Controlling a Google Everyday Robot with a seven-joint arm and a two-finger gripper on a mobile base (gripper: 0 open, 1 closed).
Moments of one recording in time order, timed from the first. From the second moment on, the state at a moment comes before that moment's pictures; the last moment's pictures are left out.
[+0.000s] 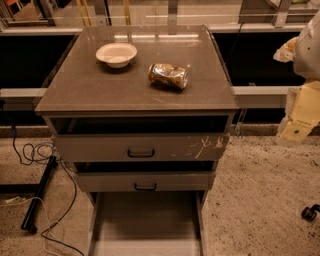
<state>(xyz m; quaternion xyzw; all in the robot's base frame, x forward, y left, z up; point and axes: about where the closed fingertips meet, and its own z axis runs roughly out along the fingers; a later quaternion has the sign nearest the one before) 0.438 -0.216 0.978 -0.60 0.78 -0.04 0.16</state>
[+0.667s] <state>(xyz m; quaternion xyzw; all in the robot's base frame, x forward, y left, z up) 0.457 -0.215 0.974 -0.61 0.77 -0.03 0.18</state>
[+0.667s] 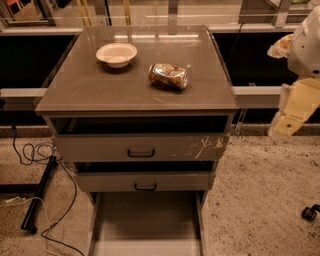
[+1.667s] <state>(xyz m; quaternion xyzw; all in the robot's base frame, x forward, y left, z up) 0.512 -0.192 0.961 -0.57 0.76 0.04 0.30</state>
